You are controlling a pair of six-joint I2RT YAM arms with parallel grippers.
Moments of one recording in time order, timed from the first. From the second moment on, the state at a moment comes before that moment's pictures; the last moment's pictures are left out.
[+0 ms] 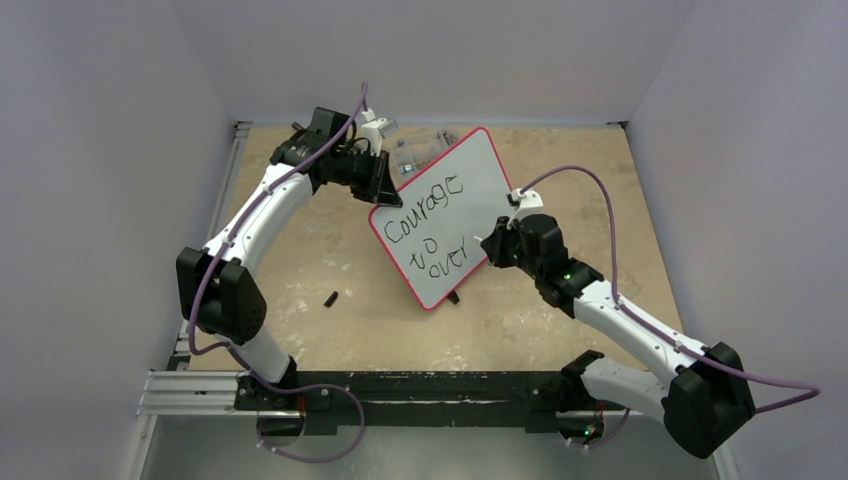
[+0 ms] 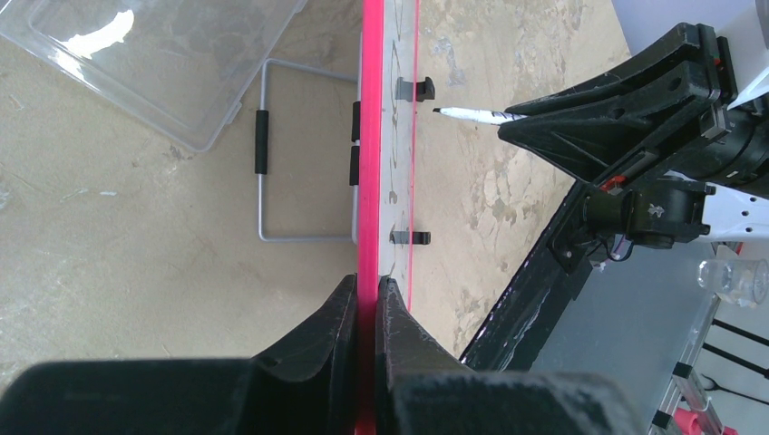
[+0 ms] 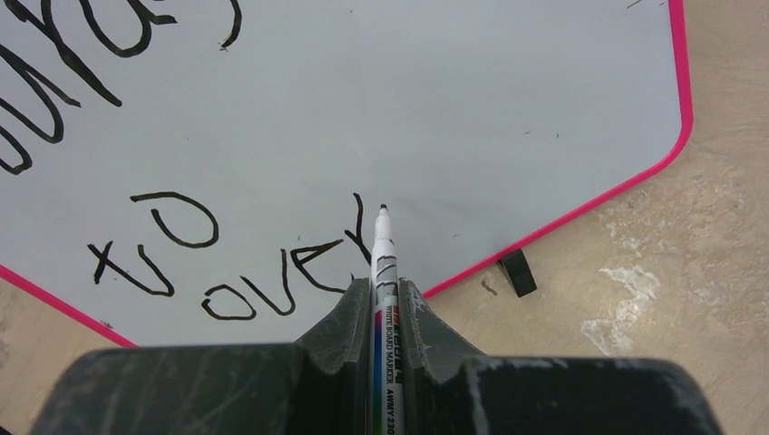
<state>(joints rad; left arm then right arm) -0.33 1.66 1.58 -0.77 0.68 -0.07 0.56 1.06 0.64 -0.07 0.09 0.39</state>
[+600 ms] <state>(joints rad) -0.33 1.66 1.58 -0.77 0.68 -0.07 0.55 1.14 0.65 -0.05 0.14 0.39</state>
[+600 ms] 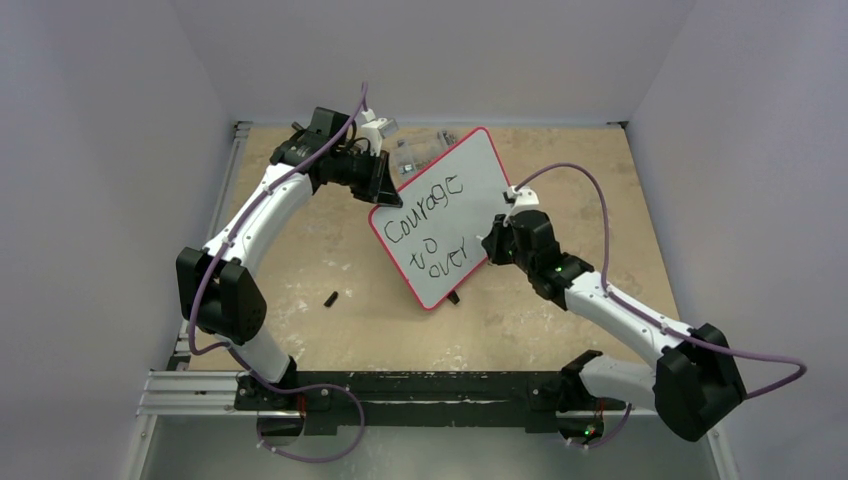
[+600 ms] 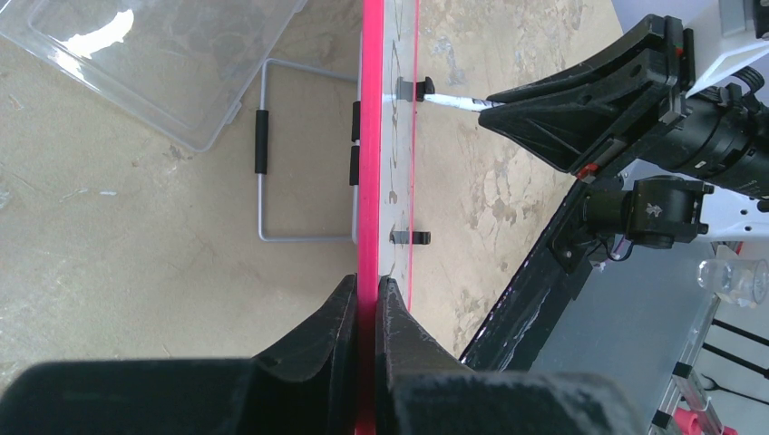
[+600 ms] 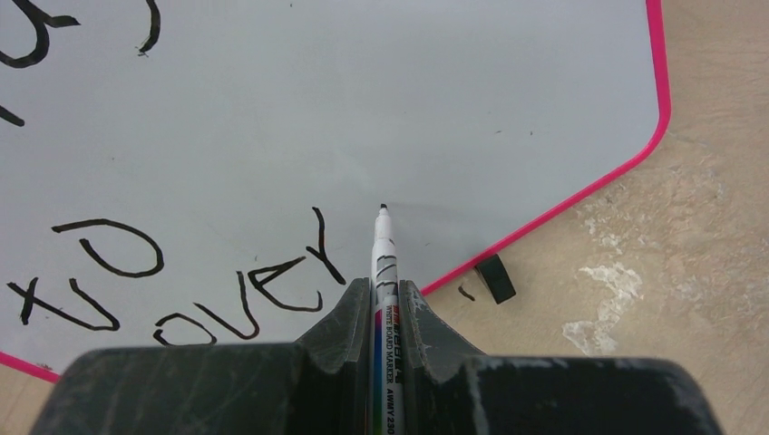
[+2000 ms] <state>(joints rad) -0.33 1.66 1.58 -0.78 0.67 -0.07 0.54 1.15 0.58 0.03 0.01 0.42</state>
